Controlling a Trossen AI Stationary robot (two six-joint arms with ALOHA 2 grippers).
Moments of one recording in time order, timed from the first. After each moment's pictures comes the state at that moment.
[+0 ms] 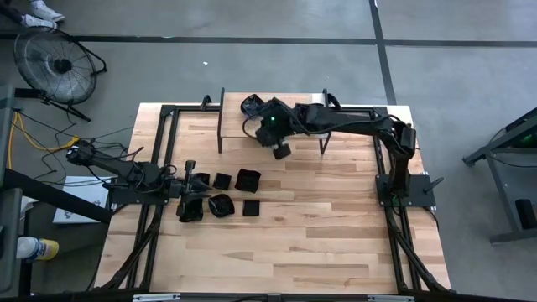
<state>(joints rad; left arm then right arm) -0.36 0.11 0.02 0.03 -0.20 0.41 -0.25 1.90 1.71 -0.60 0.01 -0.81</state>
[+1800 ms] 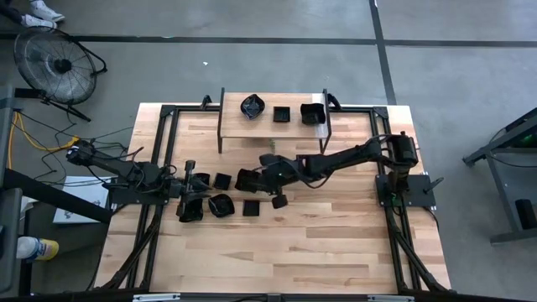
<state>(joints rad) -0.36 0.11 0.02 0.03 -0.20 0.41 -0.01 1.91 1.19 0.02 -0.07 -0.38</state>
